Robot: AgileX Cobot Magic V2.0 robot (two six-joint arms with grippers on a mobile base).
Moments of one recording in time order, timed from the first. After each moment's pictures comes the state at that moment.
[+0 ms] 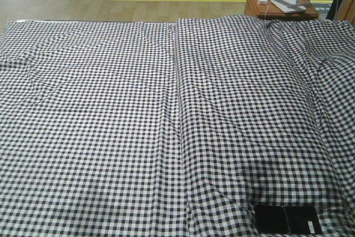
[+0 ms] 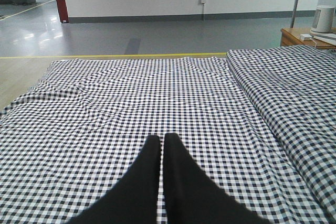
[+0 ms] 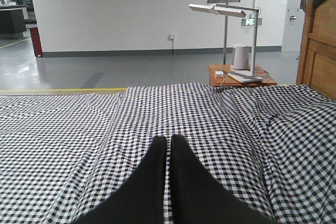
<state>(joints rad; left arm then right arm) 0.04 -0.02 0.03 -0.04 0.19 0.06 -0.01 -0.01 0.03 0.01 0.06 0.01</state>
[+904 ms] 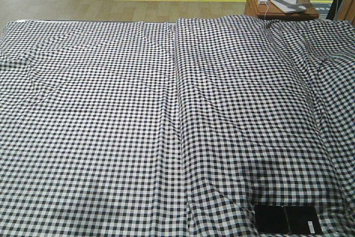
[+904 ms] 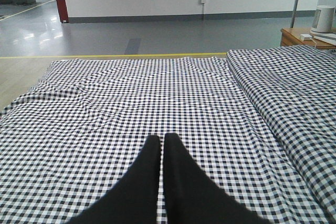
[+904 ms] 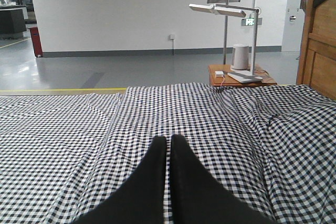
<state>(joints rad) 0.04 -0.02 0.03 -0.04 0.19 0.06 -0.01 -0.01 0.03 0.01 0.06 0.01</state>
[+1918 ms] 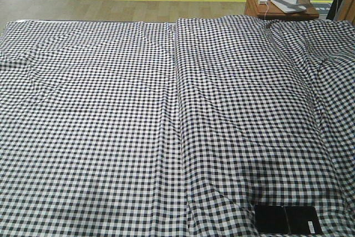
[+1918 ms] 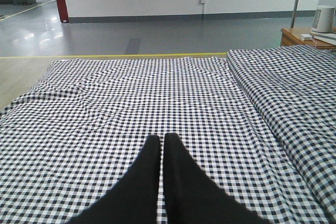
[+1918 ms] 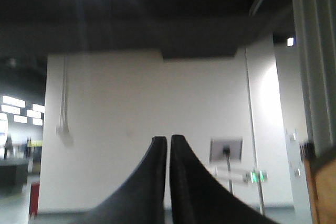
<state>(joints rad) 0.04 -0.02 0.03 -0.04 0.19 0.06 -0.01 0.00 -0.16 0.01 -0.32 0.01</state>
